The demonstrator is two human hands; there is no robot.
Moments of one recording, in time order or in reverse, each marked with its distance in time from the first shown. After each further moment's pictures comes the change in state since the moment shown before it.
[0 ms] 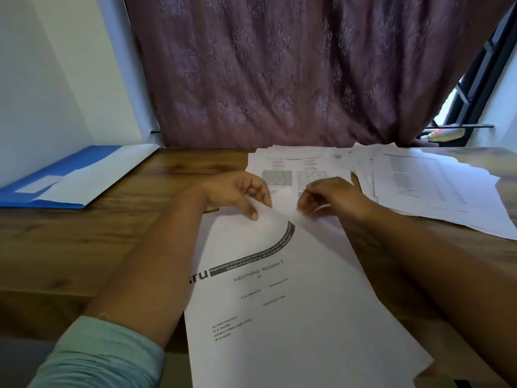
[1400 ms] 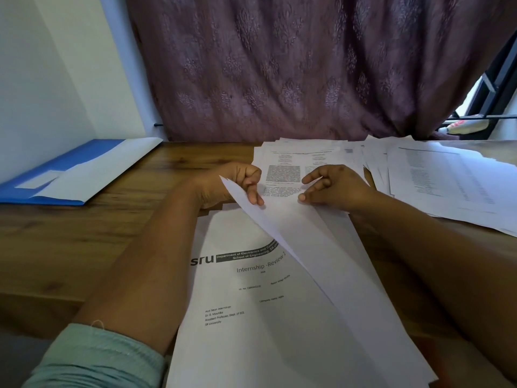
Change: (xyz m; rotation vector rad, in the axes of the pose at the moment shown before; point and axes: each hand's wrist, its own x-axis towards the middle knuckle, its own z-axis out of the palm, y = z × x) left_hand -0.007 -0.005 -0.004 -0.118 0.122 -0.003; right_hand 0.039 0.010 -0.003 -0.369 0.107 -0.014
